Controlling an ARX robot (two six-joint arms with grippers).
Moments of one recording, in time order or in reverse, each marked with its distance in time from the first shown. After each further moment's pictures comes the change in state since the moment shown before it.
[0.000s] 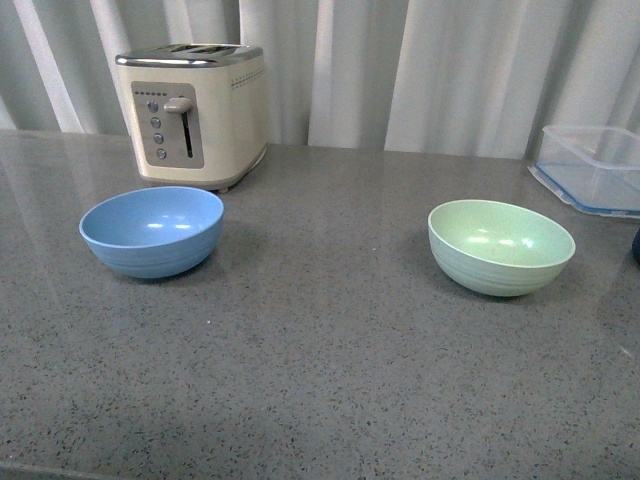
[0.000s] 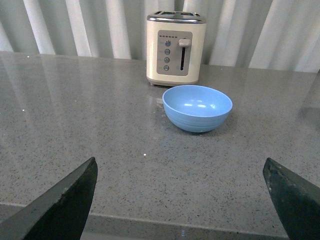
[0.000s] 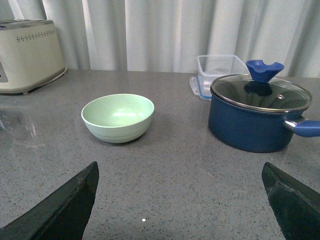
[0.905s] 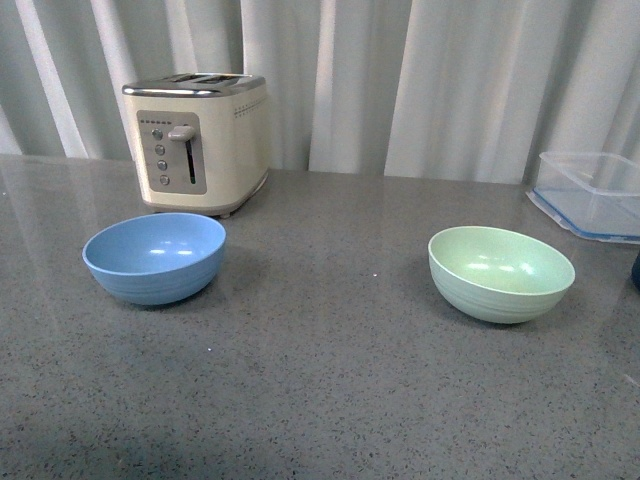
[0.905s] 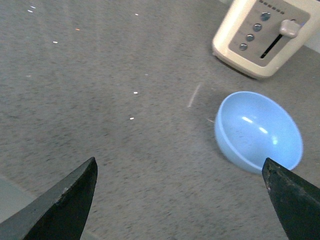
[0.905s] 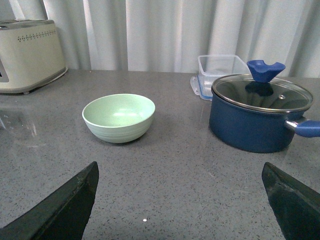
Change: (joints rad) left arm 0.034 1.056 0.694 -0.065 -0.185 -0.322; right arm 0.000 0.000 0.000 0.000 0.000 0.000
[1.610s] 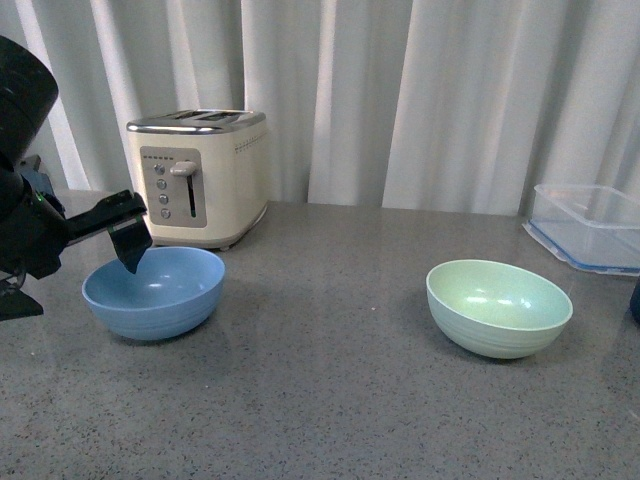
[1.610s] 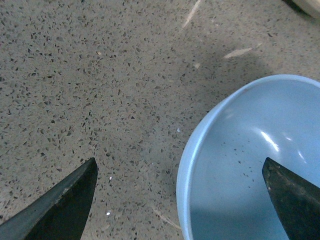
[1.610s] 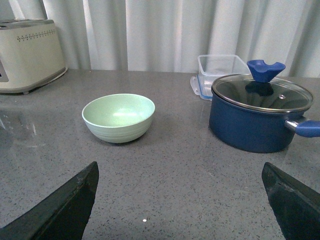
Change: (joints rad) left arm -0.077 0.856 0.653 -0.199 0.086 -0.224; right arm 0.000 0.000 0.000 0.000 0.000 0.000
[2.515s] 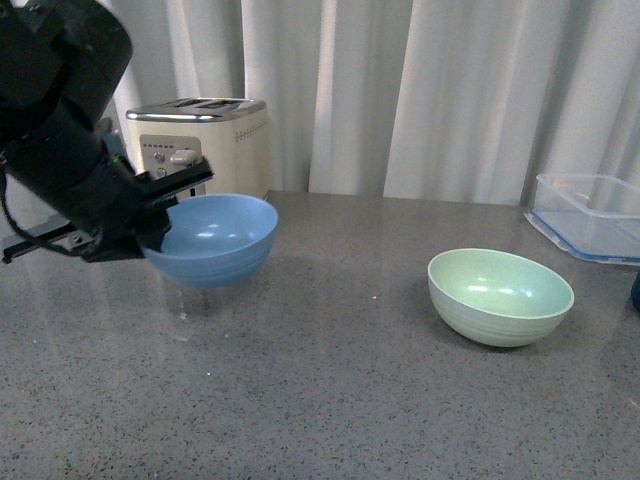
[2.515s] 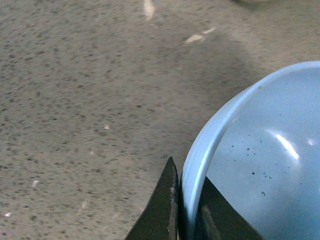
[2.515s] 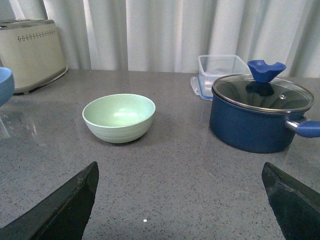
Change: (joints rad) left arm -0.126 0.031 0.112 -0.023 0.007 0.001; right arm 0.000 0.000 0.000 0.000 0.000 0.000
